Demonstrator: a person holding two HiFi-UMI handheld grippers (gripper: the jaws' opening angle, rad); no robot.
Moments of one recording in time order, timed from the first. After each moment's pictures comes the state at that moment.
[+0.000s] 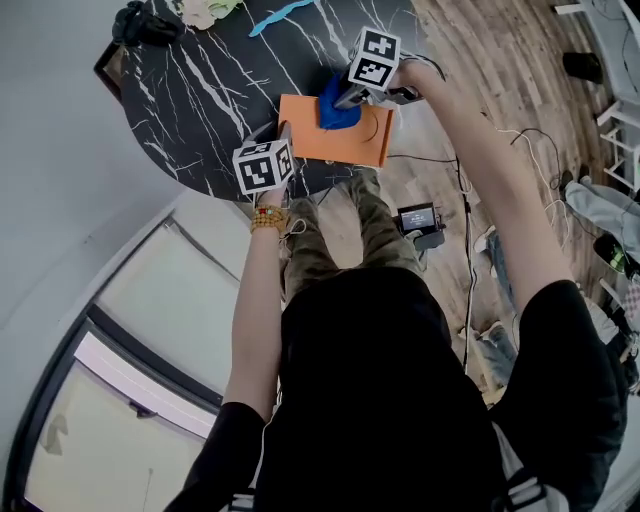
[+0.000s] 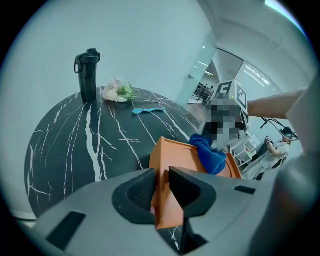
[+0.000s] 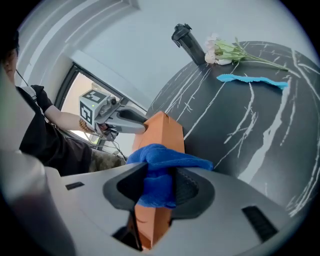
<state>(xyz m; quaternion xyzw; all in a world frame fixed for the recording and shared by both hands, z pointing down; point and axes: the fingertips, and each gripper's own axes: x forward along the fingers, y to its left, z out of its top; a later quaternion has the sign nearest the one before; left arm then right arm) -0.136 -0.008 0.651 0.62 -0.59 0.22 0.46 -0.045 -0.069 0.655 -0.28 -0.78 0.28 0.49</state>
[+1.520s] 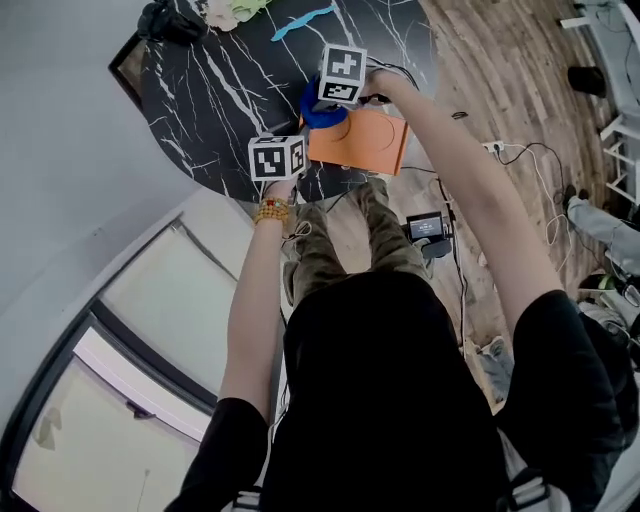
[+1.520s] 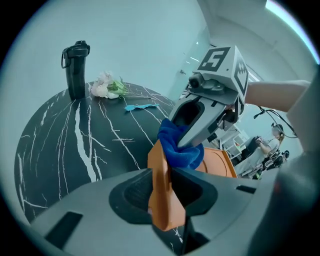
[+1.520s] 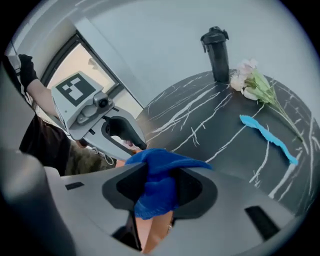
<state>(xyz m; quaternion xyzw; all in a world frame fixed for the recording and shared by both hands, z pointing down) -0.135 -0.014 0.652 0.66 -0.54 0.24 0.47 -0.131 -0.054 0.645 -0.26 -0.80 0.13 0.52</state>
